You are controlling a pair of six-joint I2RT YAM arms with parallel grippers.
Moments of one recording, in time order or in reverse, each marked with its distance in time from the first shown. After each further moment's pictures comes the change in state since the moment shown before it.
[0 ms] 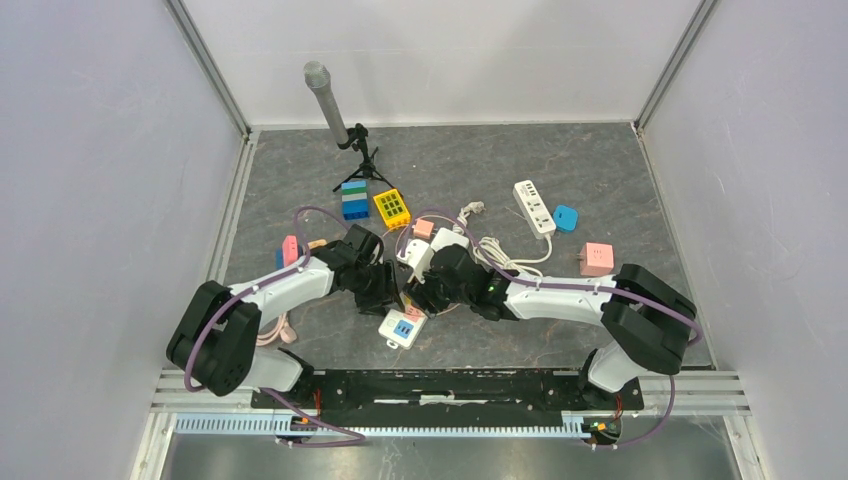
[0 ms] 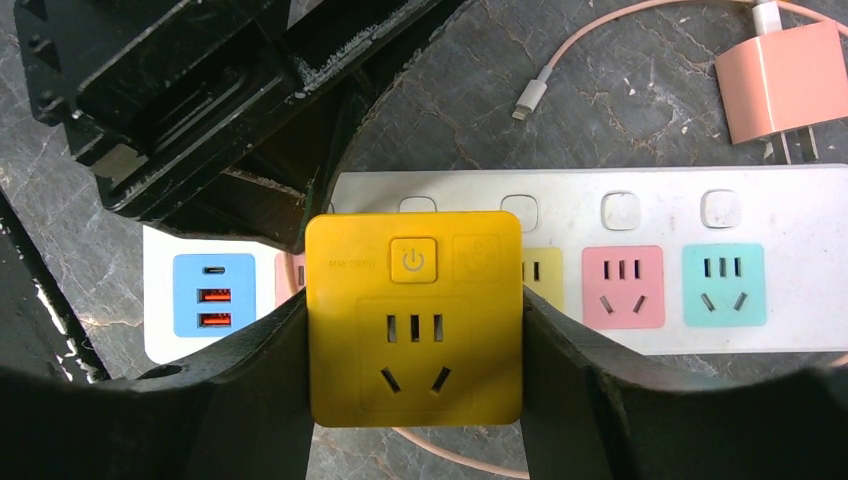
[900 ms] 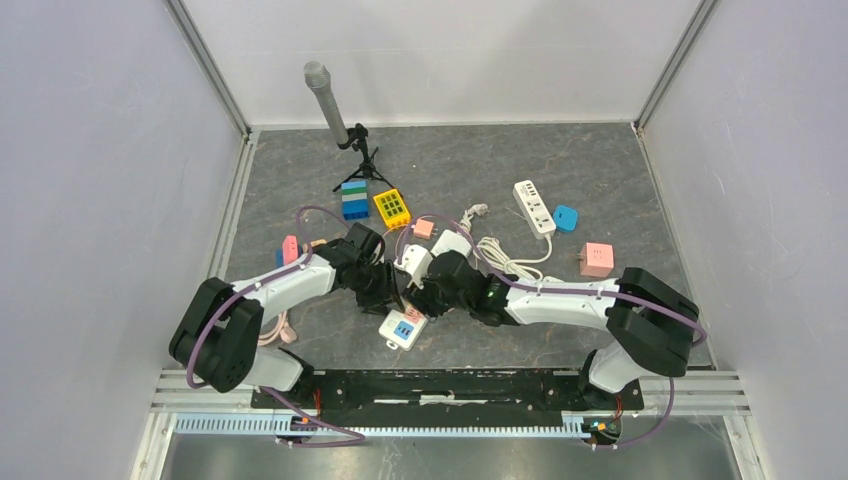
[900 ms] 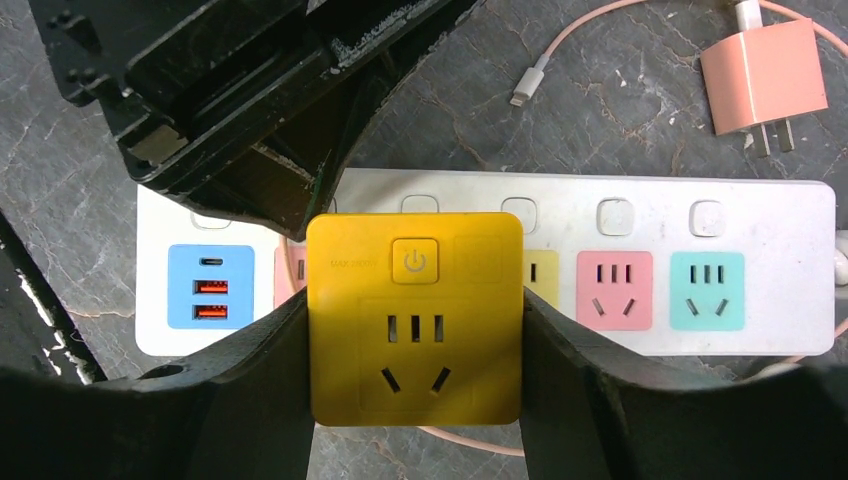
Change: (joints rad) left arm -0.001 0.020 0.016 -0.010 0.014 -0.003; right arm 0.041 -0.023 -0.005 -0.026 0.066 -0.013
